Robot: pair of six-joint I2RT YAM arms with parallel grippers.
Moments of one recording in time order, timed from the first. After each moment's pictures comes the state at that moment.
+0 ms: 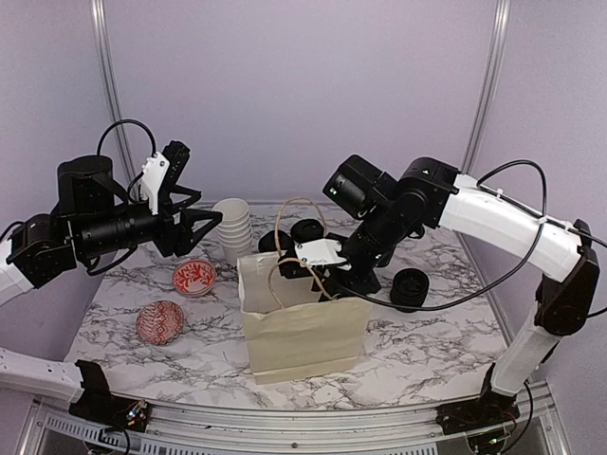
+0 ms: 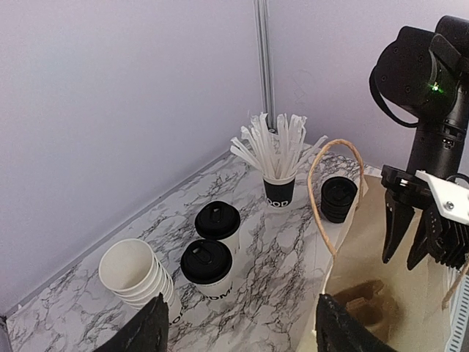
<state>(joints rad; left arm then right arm) -0.89 0.96 1.11 -0.38 -0.08 0.08 1.01 1.67 1.74 -1.19 -0.33 -0.77</state>
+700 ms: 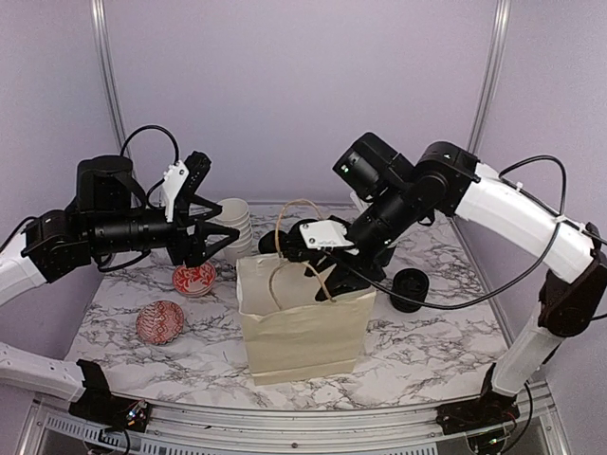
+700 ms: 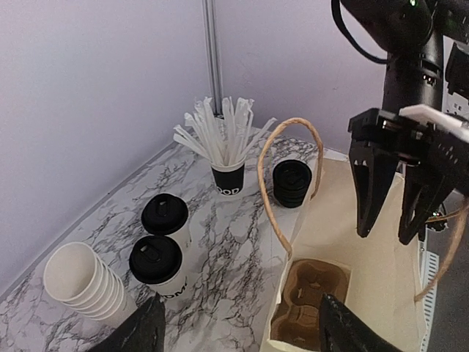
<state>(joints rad) -0.88 1.02 1.11 -0.39 0.11 0.07 1.02 1.65 1.83 -1.21 -0.42 -0.80</state>
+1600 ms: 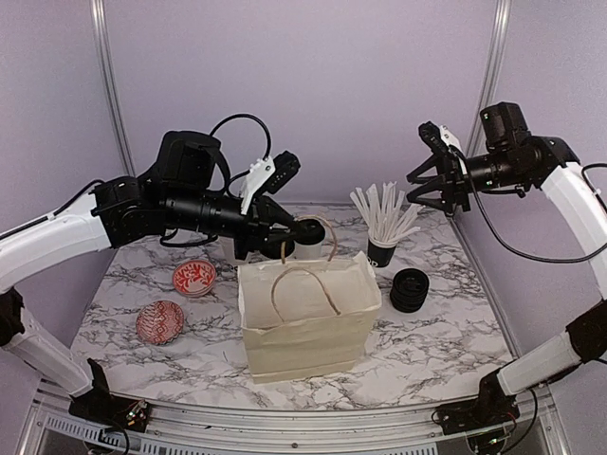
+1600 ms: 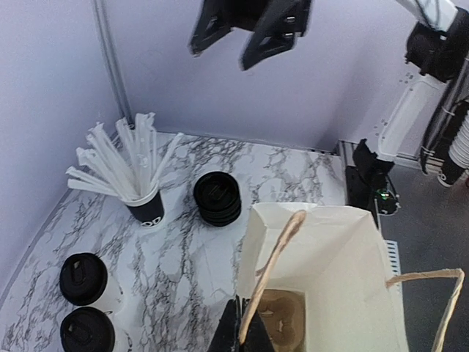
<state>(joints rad) -0.94 1.45 1.45 -0.40 0.38 0.15 0.29 1.36 1.71 -1.08 -0.81 -0.79</state>
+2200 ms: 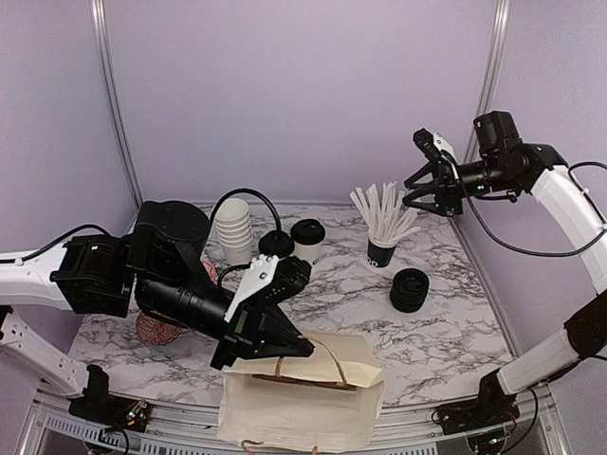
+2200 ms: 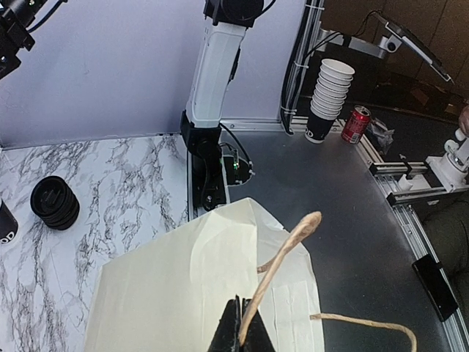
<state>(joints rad) -1.38 1.27 1.23 -0.38 0.36 0.02 0.25 1.38 1.61 -0.98 -0.80 -0.73</state>
